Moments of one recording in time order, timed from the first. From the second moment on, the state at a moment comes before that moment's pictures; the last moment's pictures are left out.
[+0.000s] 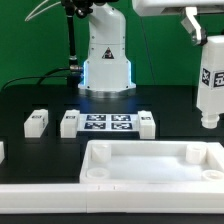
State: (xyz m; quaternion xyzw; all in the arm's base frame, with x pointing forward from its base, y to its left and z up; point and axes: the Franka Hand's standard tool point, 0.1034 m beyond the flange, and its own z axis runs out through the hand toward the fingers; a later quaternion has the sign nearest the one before) arm 0.610 0.098 0.205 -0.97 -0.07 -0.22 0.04
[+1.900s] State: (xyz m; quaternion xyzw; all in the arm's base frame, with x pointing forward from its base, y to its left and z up) arm 0.638 0.101 0.140 -0.96 -0.10 -0.25 0.03
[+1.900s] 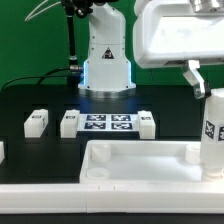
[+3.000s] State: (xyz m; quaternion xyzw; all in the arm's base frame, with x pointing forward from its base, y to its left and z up) arm 0.635 0.115 0.128 -0.95 -0.09 -0.30 0.03
